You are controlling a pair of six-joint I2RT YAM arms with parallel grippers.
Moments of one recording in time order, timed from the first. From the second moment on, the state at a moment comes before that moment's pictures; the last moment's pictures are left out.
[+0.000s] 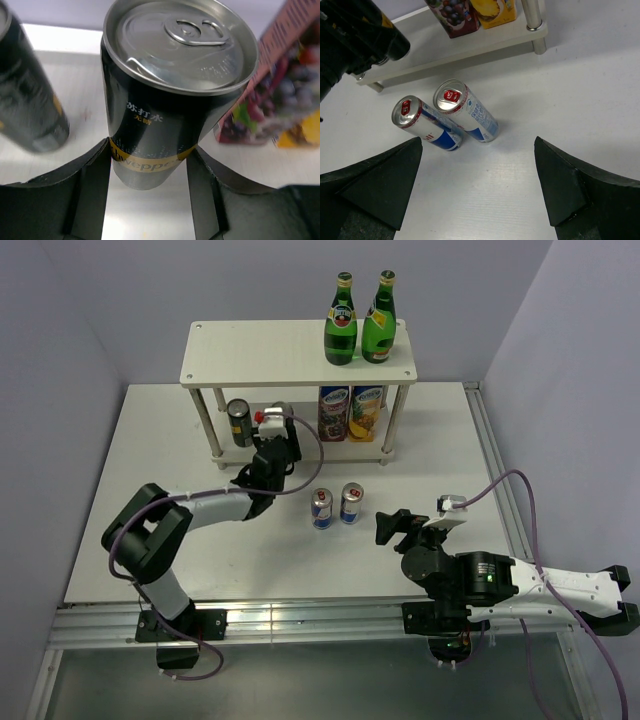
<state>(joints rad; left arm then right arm) -0.71 1.67 0.87 0.64 -0.64 -0.27 1.40 0.50 0.56 -0.71 1.19 1.01</state>
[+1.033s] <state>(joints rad) -0.57 1.89 1.05 0.66 -0.56 -0.26 1.40 0.51 0.56 -0.69 1.19 1.00</state>
